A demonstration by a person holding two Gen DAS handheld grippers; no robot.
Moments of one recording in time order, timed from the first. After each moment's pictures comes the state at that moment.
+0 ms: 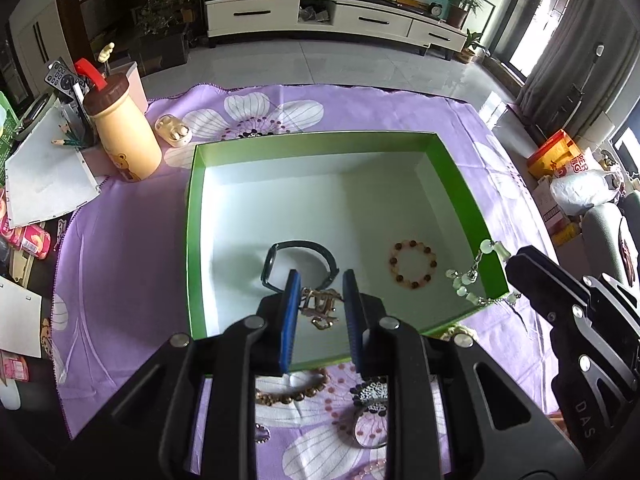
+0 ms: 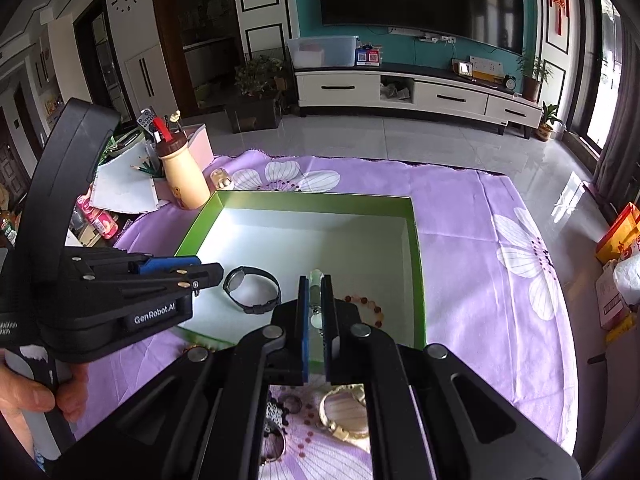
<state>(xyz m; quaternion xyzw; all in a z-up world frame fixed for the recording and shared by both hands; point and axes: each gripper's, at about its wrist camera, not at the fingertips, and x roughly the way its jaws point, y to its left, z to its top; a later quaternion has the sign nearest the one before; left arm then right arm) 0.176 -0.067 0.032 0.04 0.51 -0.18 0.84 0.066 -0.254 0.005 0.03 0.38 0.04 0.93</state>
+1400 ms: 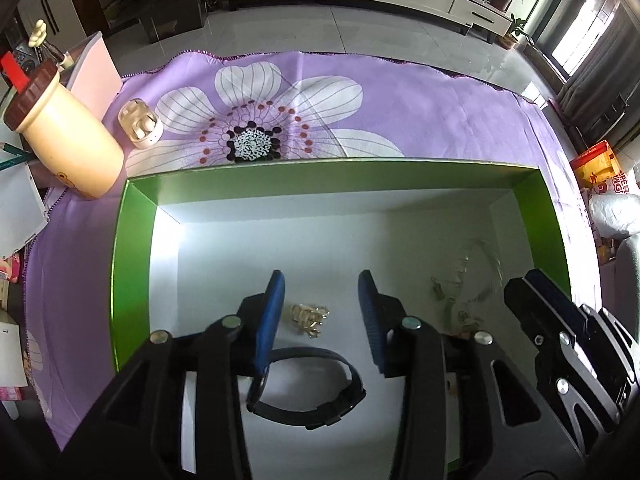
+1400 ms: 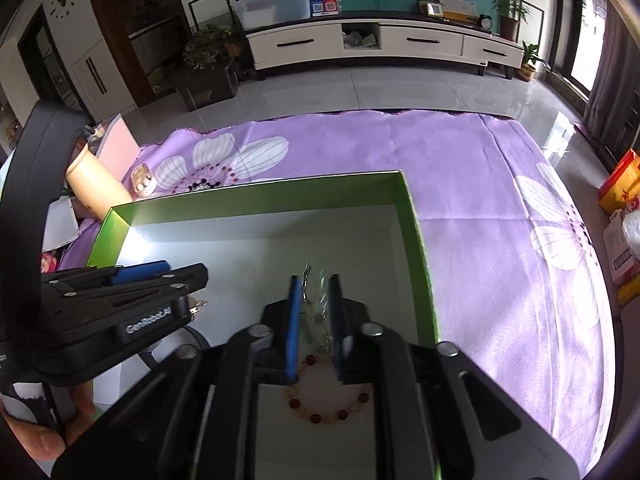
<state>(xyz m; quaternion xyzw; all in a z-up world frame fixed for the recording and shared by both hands) 0.284 -0.110 -0.037 0.04 0.57 -0.12 0.81 0.178 -0.294 -0.066 0.09 0.44 -0.02 0.89</state>
